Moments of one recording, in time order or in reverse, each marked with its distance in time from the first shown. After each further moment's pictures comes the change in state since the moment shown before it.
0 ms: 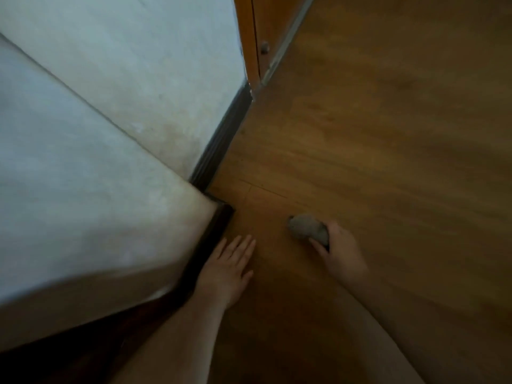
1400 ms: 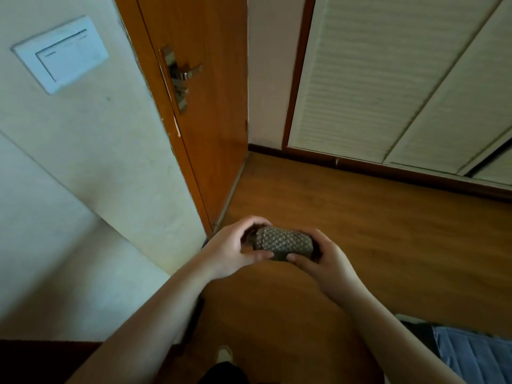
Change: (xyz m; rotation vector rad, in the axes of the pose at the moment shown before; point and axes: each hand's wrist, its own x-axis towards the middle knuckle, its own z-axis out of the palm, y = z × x) left_hand -0.509 0.063 -0.750 -0.951 0.488 0.544; right_hand -0.432 -0.418 -0.689 0.430 0.260 -0.216
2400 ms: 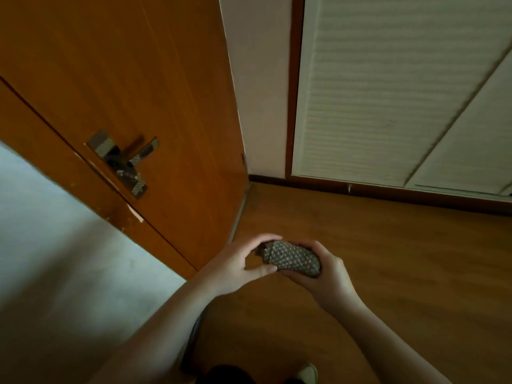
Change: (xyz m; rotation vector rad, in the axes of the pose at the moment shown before) left_hand 0.300 -0.015 -0.062 0.100 -0.129 -0.020; right_hand 0.281 0.040 -0.103 0.054 0.069 -0.079
